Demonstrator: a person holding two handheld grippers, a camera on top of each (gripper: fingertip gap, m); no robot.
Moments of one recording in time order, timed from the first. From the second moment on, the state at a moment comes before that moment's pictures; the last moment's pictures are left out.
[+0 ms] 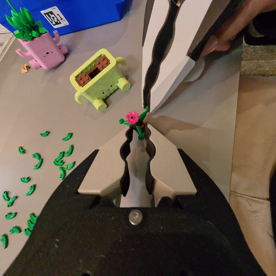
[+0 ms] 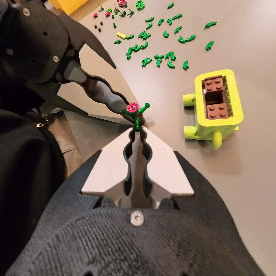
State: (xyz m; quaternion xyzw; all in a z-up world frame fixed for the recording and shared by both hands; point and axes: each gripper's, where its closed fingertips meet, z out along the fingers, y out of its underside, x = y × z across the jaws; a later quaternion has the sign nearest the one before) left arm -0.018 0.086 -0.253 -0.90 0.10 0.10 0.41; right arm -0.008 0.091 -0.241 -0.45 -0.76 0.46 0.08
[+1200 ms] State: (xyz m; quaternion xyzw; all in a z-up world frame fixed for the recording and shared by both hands) left arm -0.026 0.086 -0.253 -0.90 0.09 0.09 0.41; right arm -0.017 0.089 -0.239 -0.42 -0.76 0.49 0.00
